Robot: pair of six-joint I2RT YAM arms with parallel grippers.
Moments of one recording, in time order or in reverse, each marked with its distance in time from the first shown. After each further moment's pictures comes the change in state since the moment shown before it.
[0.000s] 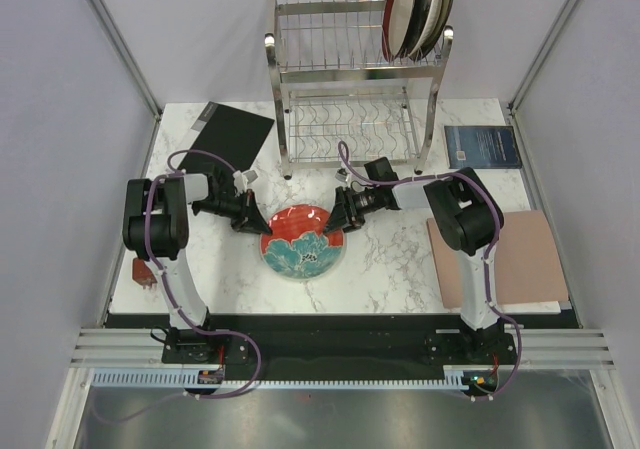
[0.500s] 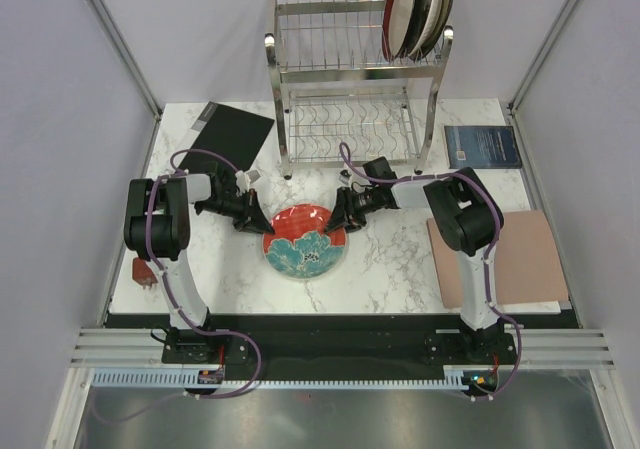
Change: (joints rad) left arm -0.028 -0.005 -0.003 0.030 -0.017 -0.049; right arm 0.008 -0.003 0.016 -0.063 0.117 0.149
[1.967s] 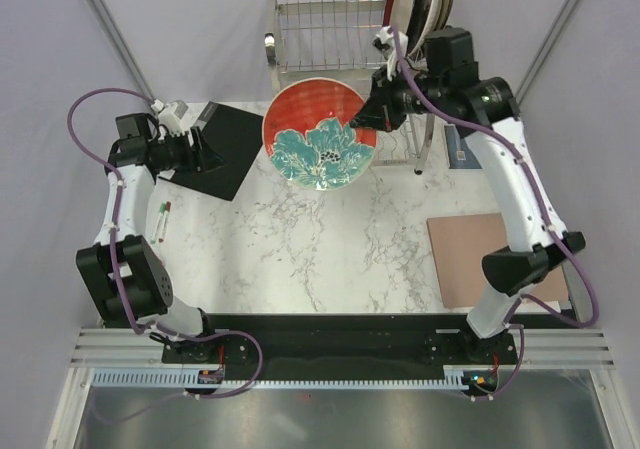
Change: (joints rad) left arm 0.253 -0.469 0.199 0.047 -0.182 -0.044; right arm -0.053 -0.406 0.986 -0.909 0.285 -0.569
